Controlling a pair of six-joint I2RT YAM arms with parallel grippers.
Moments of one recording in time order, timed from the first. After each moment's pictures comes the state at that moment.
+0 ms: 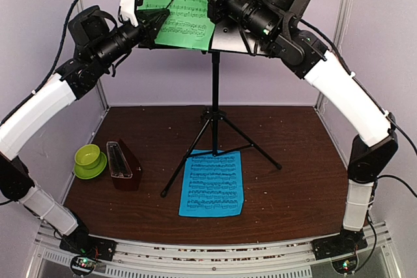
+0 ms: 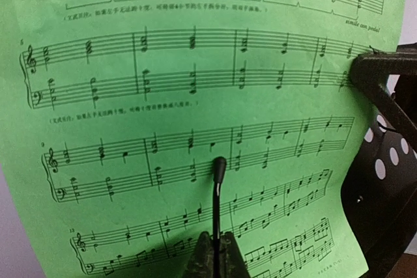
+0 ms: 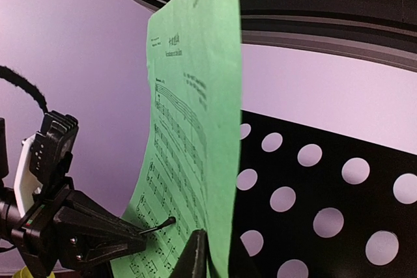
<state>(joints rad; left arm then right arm) -0.65 1.47 1.67 0.11 0.11 0.15 0.94 1.94 2.45 -0.08 0.11 -0.41</state>
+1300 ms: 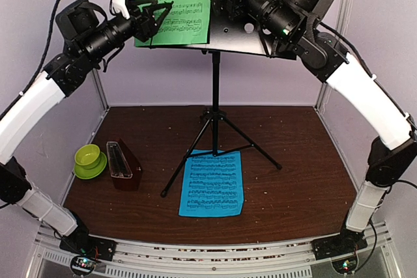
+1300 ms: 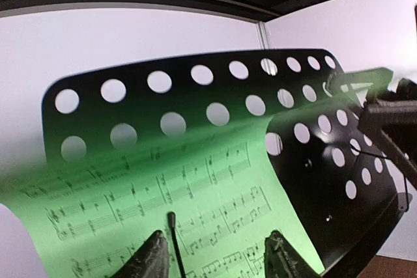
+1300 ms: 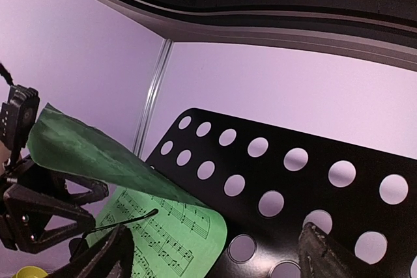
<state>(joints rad) -0.67 1.43 1.73 0.03 0.12 0.14 0.94 1.77 2.25 -0.02 0.20 -0.41</state>
